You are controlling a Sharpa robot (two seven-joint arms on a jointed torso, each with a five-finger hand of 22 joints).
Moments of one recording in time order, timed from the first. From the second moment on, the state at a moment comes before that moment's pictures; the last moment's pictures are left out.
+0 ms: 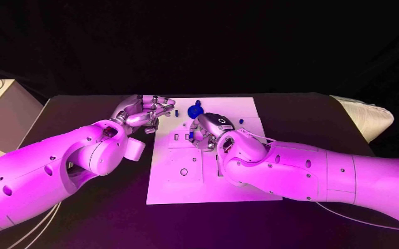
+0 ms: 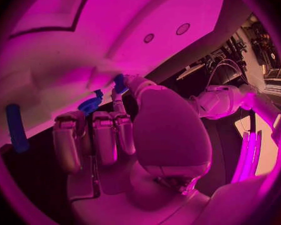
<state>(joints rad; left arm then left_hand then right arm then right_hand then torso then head) 1.00 -0.91 0.25 1.60 -0.38 -0.30 0.18 1.42 -0.20 0.47 0.17 0.13 0.92 0.16 0.24 0.24 1.08 0.07 0.63 0.47 1.44 0.01 1.41 1.31 0.09 1.31 0.11 1.39 1.16 1.19 -0.49 -0.15 1.46 -1.55 -0.56 -0.49 1.38 -0.21 0.41 0.21 0.28 0.98 0.15 0.19 0.35 1.47 0.06 1.56 1.31 1.46 -0.02 1.57 1.31 0.01 1.47 0.09 1.57 1.31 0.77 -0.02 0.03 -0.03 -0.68</state>
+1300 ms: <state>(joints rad) 1.00 -0.85 0.25 1.54 -0.56 -0.28 -0.03 1.25 -0.17 0.36 0.29 0.14 0.90 0.13 0.48 0.38 1.31 0.05 1.31 1.13 1.46 0.00 1.56 1.31 0.08 1.41 0.09 1.47 1.31 1.23 -0.70 -0.14 1.59 -1.38 -0.68 -0.22 1.39 -0.21 0.23 0.29 0.19 0.92 0.17 0.15 0.33 1.47 0.08 1.53 1.31 1.46 0.01 1.57 1.31 0.01 1.47 0.10 1.57 1.31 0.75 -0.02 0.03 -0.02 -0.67</state>
